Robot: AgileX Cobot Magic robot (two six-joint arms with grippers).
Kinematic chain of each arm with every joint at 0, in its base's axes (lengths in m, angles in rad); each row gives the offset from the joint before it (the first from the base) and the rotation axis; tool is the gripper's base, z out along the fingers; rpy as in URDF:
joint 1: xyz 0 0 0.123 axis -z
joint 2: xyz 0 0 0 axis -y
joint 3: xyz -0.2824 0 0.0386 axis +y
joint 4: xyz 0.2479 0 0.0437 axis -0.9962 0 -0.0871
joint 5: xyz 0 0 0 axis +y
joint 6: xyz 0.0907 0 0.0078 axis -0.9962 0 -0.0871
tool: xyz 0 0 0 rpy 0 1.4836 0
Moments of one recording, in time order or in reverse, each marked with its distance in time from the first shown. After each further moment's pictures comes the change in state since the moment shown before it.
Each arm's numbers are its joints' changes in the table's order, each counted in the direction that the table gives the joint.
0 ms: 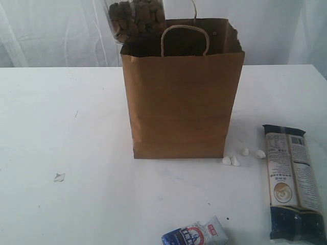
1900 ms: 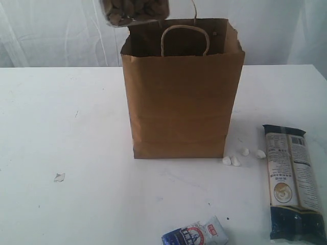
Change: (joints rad) left arm 0.055 0.115 0.000 0.000 0.000 0.158; right arm 0.000 -0.144 -0.007 -0.044 -0.688 -0.410
